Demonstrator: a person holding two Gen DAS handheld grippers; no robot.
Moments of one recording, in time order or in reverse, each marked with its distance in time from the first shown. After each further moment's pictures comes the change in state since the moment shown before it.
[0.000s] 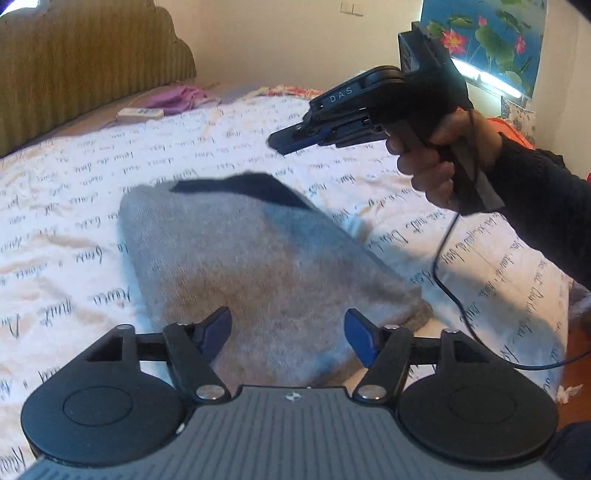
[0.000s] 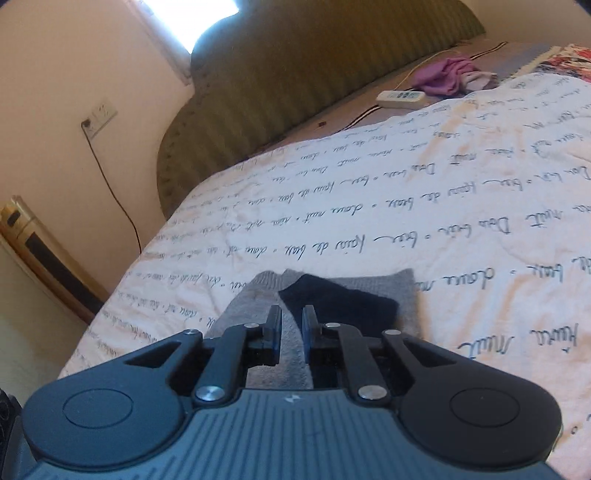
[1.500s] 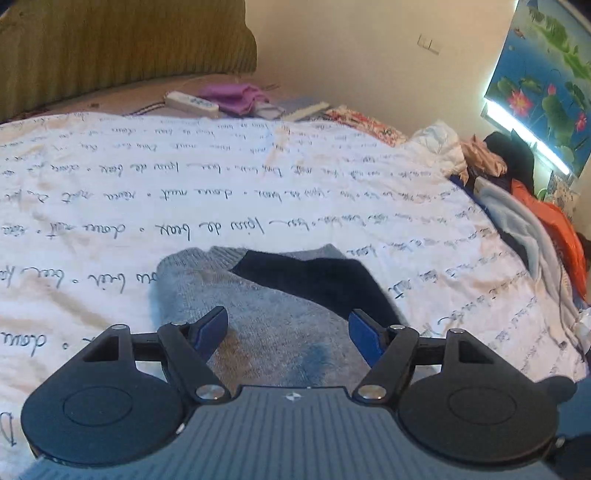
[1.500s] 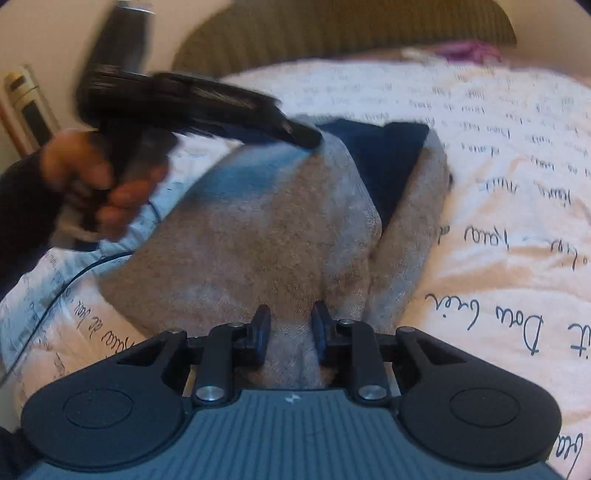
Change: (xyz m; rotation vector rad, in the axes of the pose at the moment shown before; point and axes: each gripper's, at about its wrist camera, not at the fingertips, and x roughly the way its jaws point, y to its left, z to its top) left arm 0.090 0.090 0.087 -0.259 0.014 0.025; right arm -0.031 0.046 -0.139 -0.240 0.120 -0.107
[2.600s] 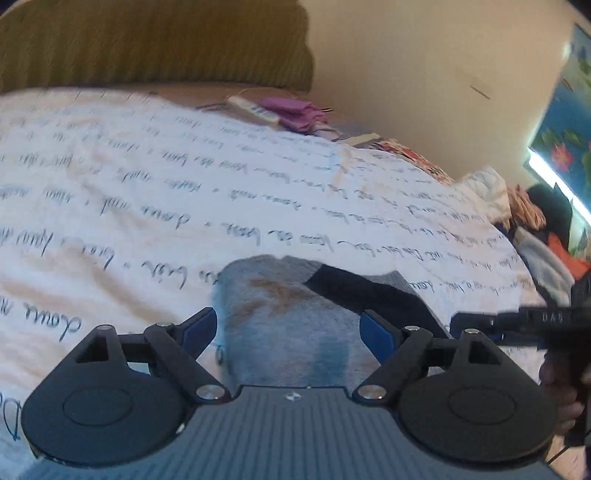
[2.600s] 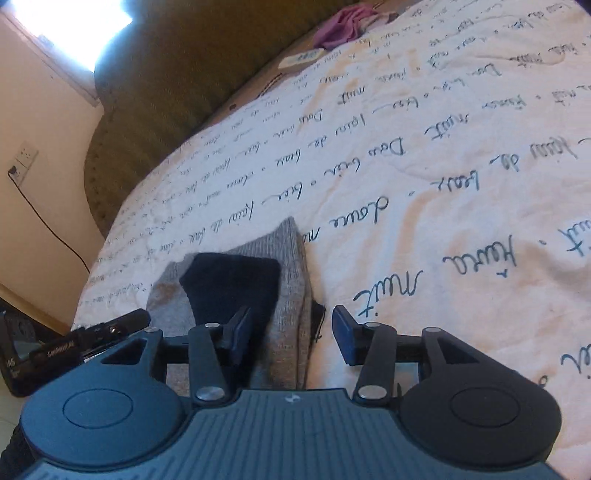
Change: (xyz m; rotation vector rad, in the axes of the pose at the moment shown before) left arm 0.003 0.060 -0.011 -0.243 -0.082 0.070; right arm 0.027 -0.150 0.088 0.520 -0.038 0.022
